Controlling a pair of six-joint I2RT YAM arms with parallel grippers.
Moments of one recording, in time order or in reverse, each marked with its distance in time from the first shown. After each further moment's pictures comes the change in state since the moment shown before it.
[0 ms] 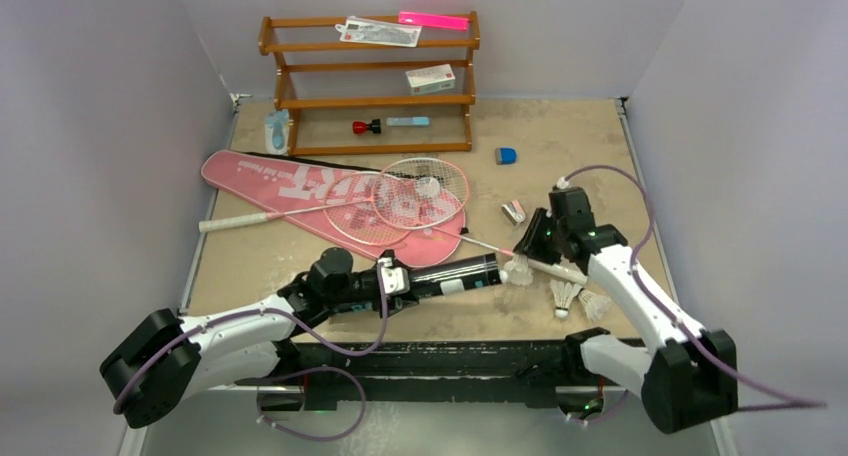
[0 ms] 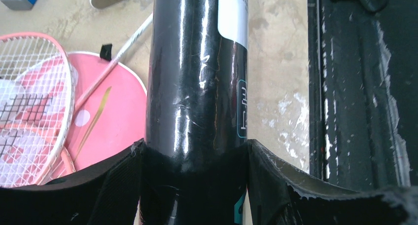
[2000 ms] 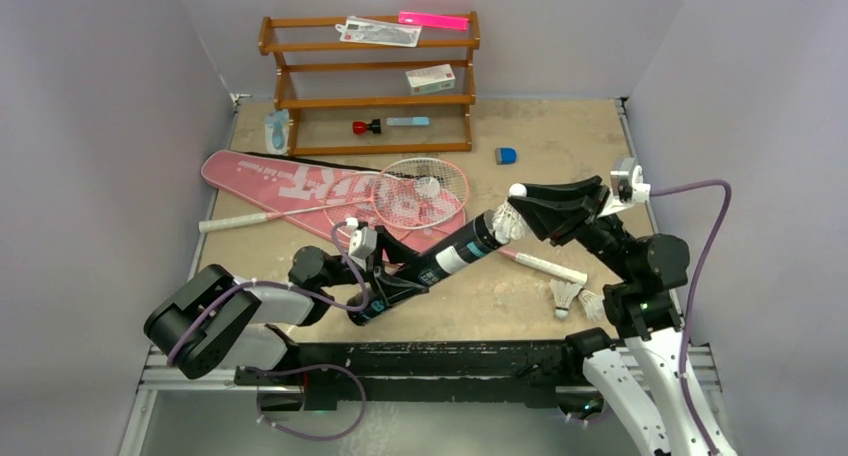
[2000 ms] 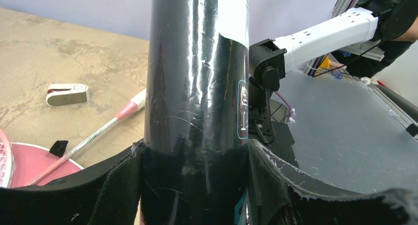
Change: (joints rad) left arm 0.163 0.330 -0.042 1.012 0.348 -0.770; right arm 0.003 -0.578 0.039 0.851 -0.544 -0.123
